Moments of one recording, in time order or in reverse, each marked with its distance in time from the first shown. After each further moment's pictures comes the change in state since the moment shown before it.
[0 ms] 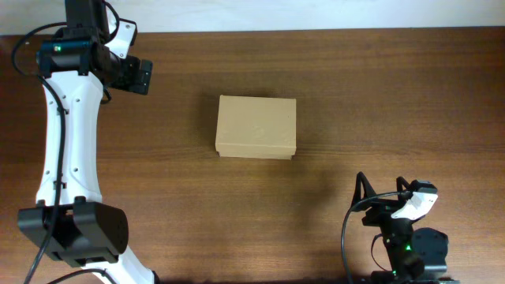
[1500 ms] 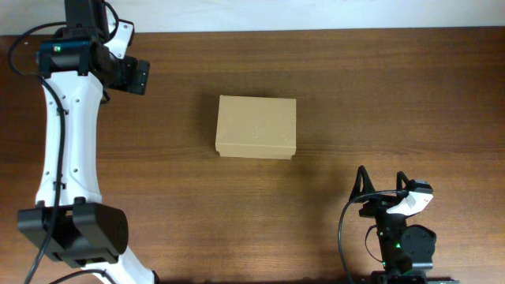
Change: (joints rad) left arm 0.000 -0.008 0.000 0.000 -0.054 0.000; right arm 0.003 -0.006 -0.196 0.301 0.070 0.000
